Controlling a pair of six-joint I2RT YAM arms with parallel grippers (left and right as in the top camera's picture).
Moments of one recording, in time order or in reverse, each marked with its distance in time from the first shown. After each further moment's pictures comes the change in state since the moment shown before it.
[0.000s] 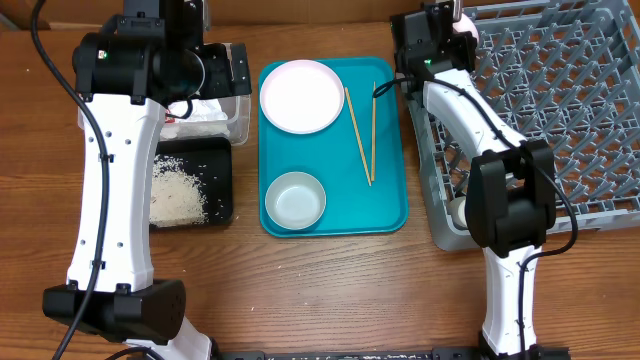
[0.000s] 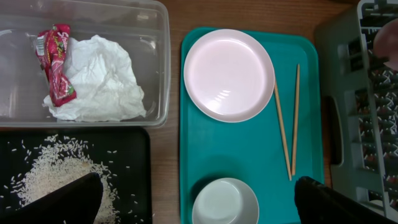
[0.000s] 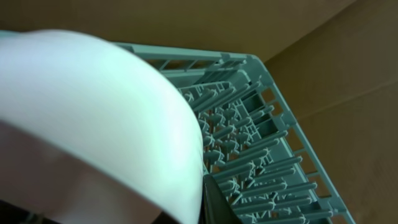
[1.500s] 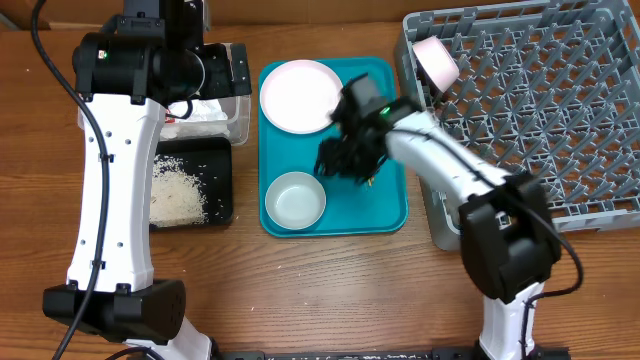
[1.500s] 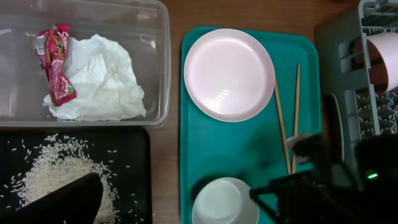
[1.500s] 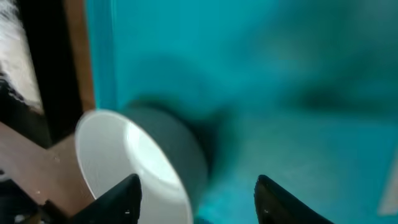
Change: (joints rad) left arm 0.000 0.000 0.000 -0.002 0.000 0.000; right arm 0.259 -0.229 -0.357 -0.352 -1.471 0.447
